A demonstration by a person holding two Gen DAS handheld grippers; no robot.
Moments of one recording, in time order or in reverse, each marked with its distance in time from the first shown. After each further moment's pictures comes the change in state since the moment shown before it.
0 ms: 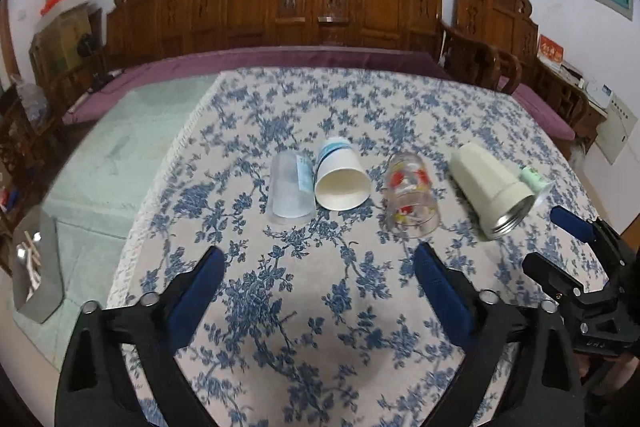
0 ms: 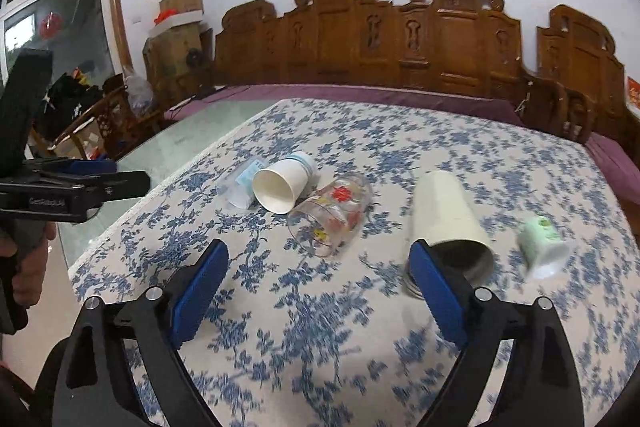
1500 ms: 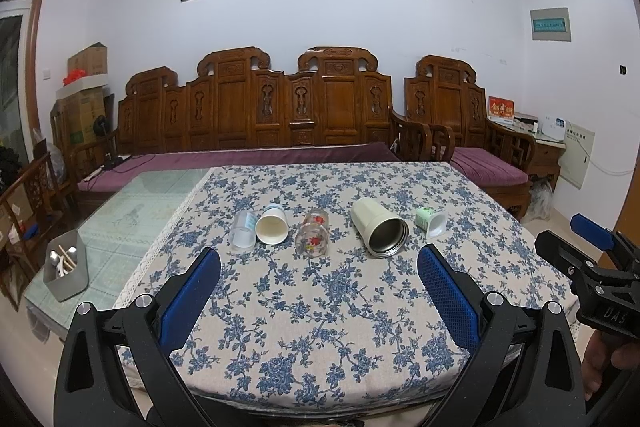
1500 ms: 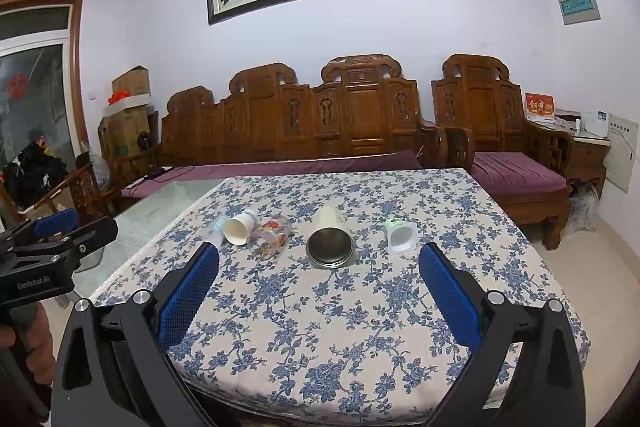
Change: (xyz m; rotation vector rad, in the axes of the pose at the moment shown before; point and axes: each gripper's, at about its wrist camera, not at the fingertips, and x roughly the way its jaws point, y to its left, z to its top) left arm -0.211 -0.128 -0.119 0.060 -0.422 -0.007; right arm -0.279 0.015 -0.079 0.122 -0.304 -0.264
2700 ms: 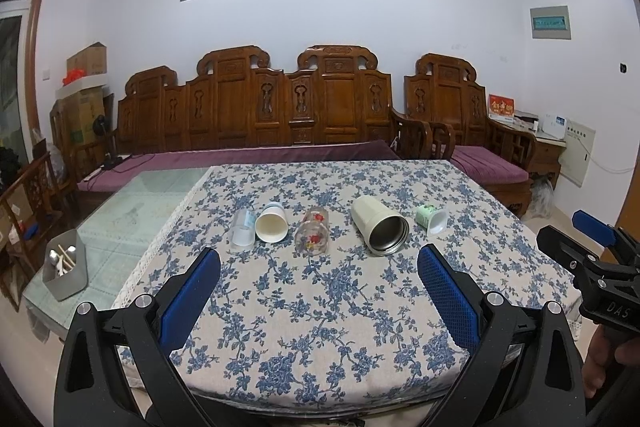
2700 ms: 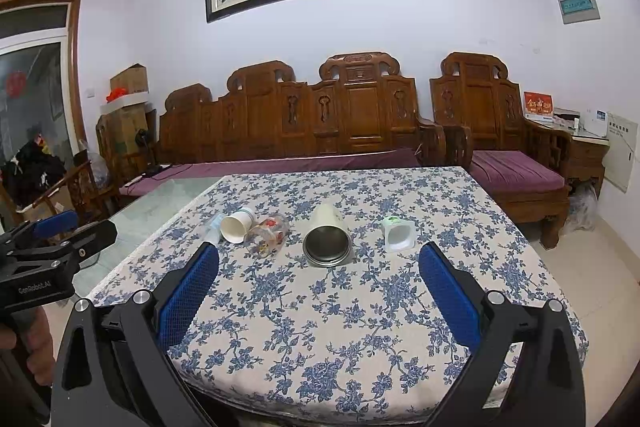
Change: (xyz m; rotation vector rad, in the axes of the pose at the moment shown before) left arm 0.005 -0.001 -0.002 0.001 0.009 0.002; right arm 0.012 -0.007 -0.008 -0.002 0.009 -0.009
